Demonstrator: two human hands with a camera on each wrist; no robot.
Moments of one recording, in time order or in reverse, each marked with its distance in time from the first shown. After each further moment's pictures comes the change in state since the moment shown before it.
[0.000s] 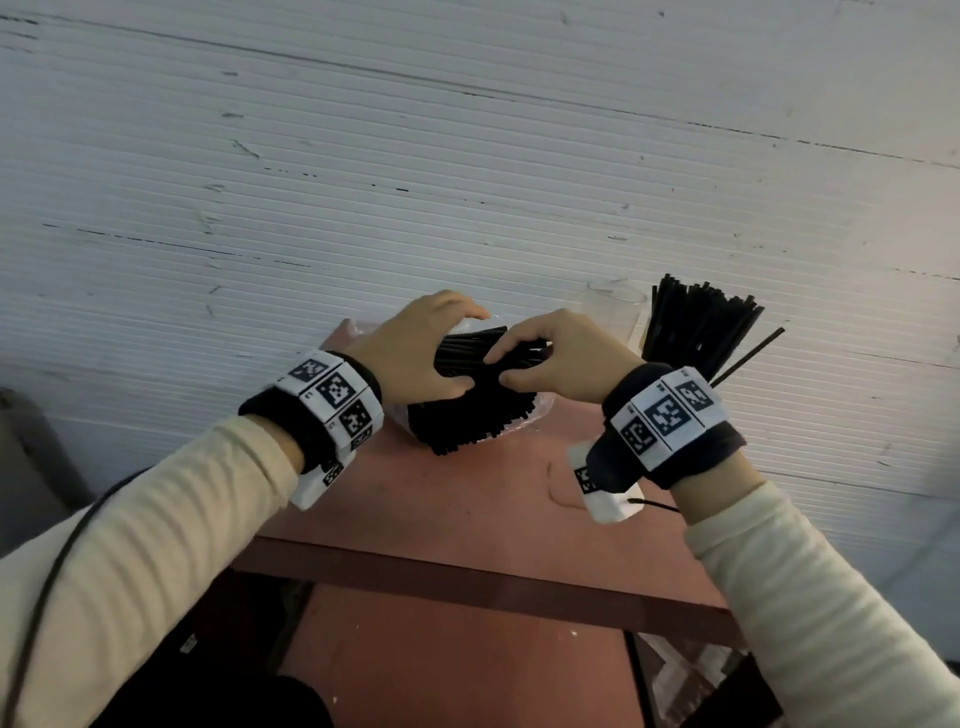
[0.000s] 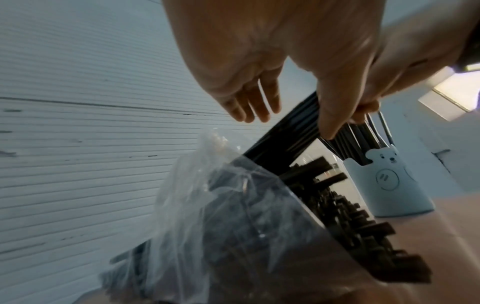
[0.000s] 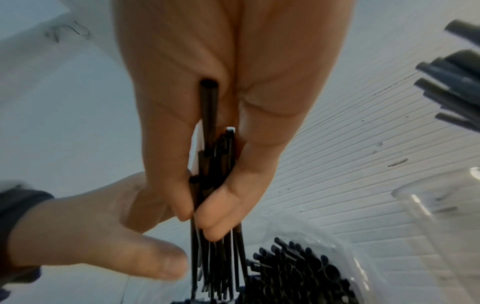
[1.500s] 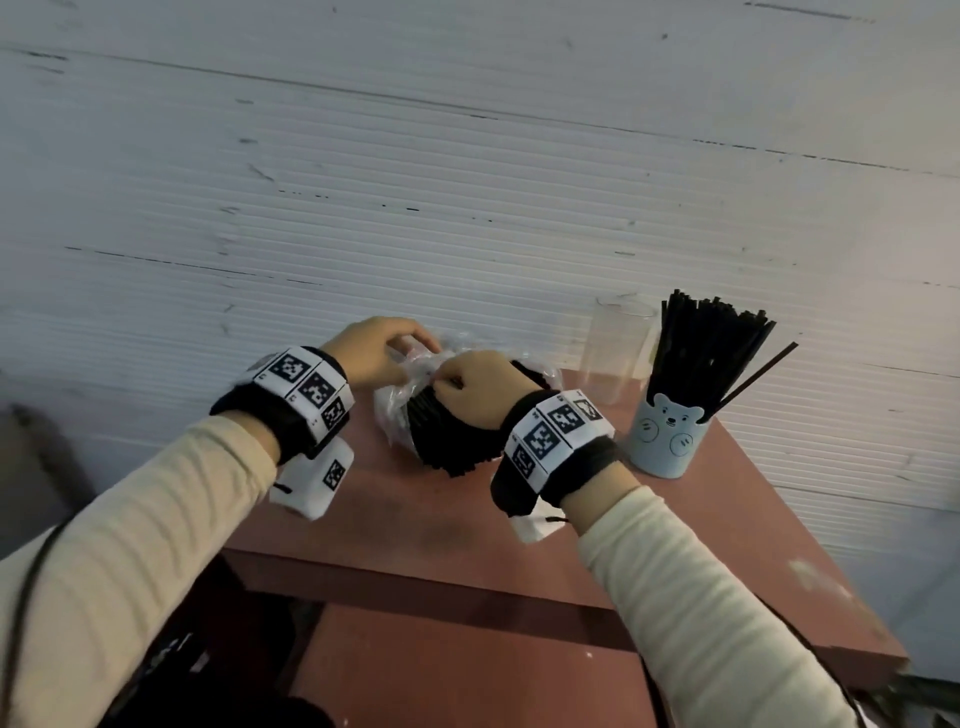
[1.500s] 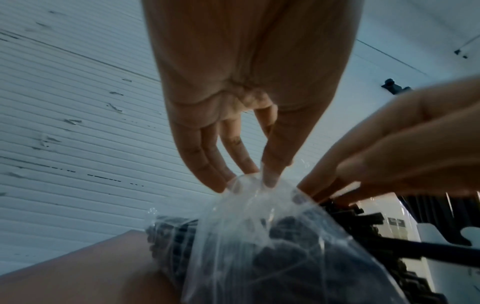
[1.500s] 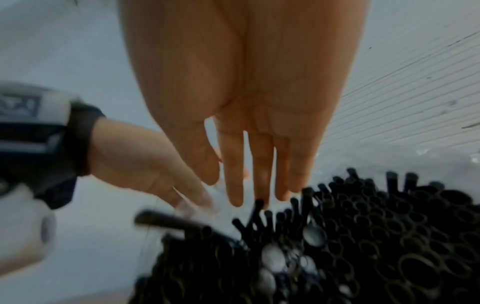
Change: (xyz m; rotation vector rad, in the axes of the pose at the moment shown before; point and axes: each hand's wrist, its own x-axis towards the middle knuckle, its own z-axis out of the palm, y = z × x) left_hand -0.010 -0.035 -0.031 -0.141 -0.099 -0.430; right_hand 0.044 -0.035 0.066 -0.219 -0.130 0.011
